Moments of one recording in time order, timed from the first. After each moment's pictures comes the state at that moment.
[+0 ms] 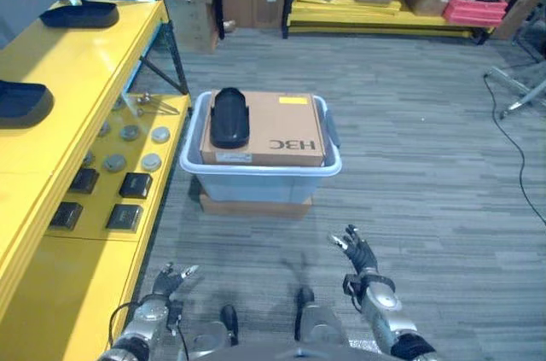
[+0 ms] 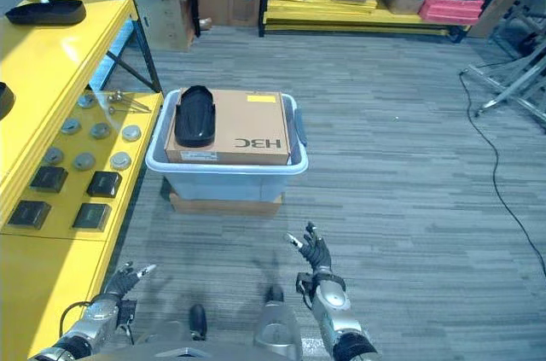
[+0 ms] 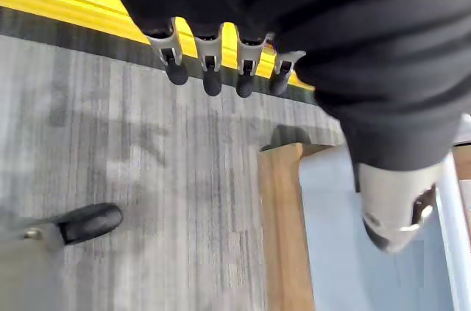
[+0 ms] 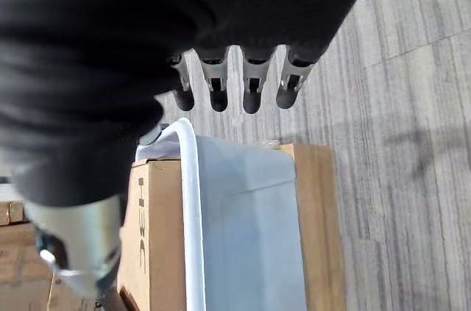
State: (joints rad) left arm -0.05 0.27 -0.31 1.08 -0.31 -0.12 0.17; right arm -0.06 -0.31 0.27 0.73 0.47 -0.30 -0.13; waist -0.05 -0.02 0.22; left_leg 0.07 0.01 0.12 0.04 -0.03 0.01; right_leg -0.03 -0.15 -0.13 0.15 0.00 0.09
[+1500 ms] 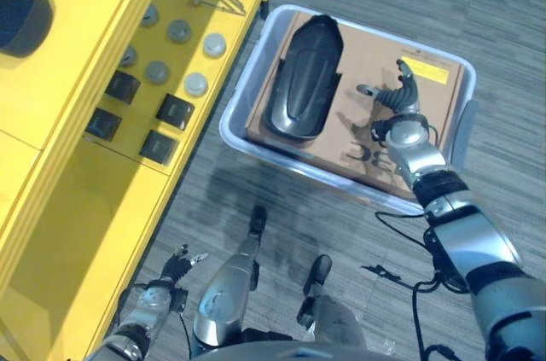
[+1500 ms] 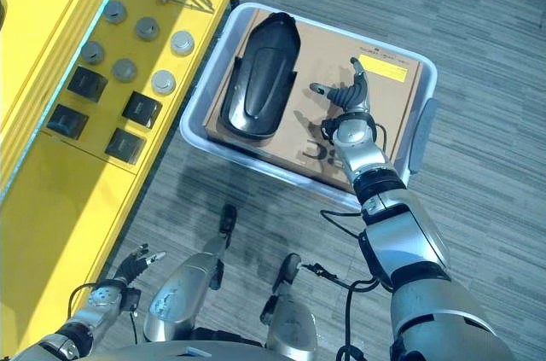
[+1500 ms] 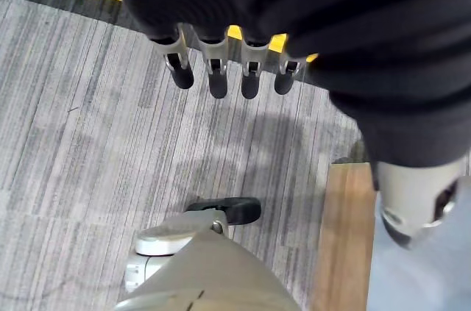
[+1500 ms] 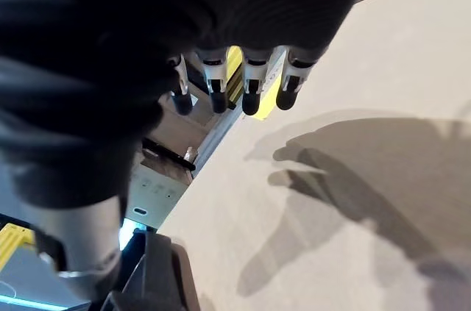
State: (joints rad) left arm -0.13 0.30 -0.42 1.07 -0.35 -0.24 0.06; right arm -0.94 -0.57 0.40 0.88 0.28 -0.06 -0.43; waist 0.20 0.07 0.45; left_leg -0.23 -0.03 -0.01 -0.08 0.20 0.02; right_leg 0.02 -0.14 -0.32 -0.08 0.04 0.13
